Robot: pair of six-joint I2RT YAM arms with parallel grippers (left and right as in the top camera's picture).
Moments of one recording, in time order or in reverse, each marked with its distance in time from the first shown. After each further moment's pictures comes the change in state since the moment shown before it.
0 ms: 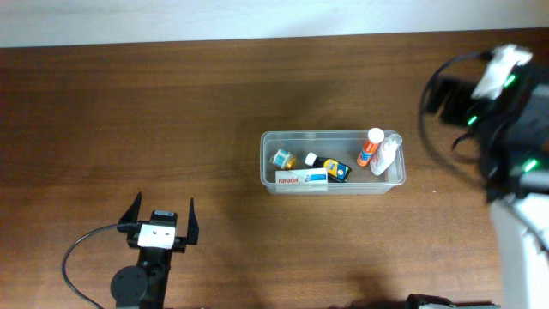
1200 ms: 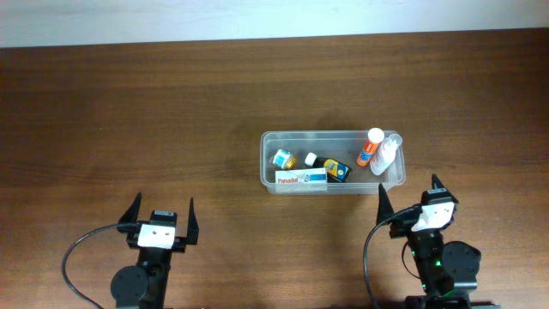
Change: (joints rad) left arm 0.000 0.000 0.000 -0.001 -0.002 0.000; right arm 0.110 -1.048 -1.131 0.500 -0.076 -0.151
